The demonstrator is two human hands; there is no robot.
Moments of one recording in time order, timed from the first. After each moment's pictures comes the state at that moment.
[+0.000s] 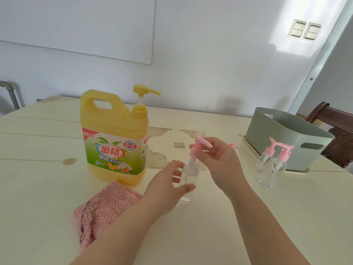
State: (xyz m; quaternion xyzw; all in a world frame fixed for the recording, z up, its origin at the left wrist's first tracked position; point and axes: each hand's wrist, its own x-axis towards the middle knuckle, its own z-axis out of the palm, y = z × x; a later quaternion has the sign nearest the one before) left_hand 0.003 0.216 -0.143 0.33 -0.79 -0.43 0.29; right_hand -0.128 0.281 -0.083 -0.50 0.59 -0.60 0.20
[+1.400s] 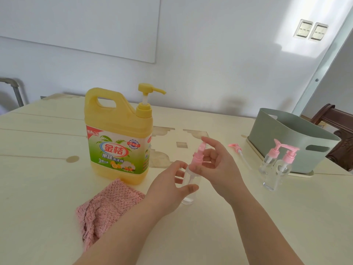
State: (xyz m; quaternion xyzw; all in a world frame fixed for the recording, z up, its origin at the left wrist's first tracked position) left_hand 0.004 0.216 -0.143 0.33 -0.77 -0.46 0.29; right_hand -0.135 0.276 -0.106 -0.51 0.59 -0.57 0.25
